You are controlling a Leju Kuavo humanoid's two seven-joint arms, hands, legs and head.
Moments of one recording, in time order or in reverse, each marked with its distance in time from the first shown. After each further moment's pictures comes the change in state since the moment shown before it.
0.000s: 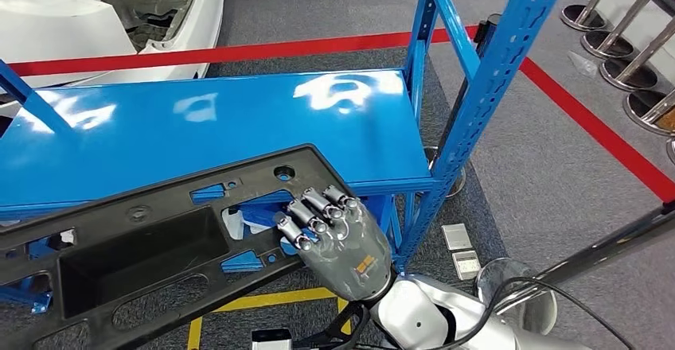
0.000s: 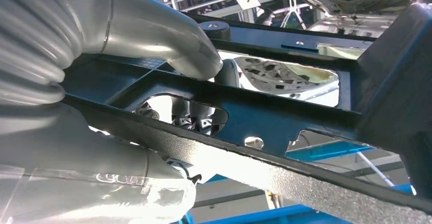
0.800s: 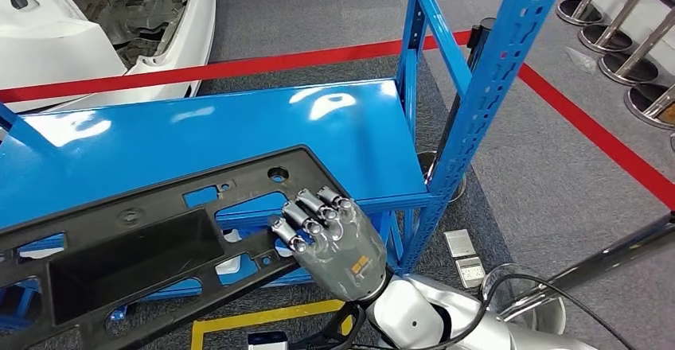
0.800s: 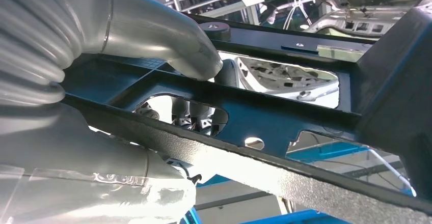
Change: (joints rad) left arm 0.000 0.005 -0.011 0.000 0.001 -0.005 0.003; right arm 0.003 0.000 0.000 0.000 0.001 -0.007 0.001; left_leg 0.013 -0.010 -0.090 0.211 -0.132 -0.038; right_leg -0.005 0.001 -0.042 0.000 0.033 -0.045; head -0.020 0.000
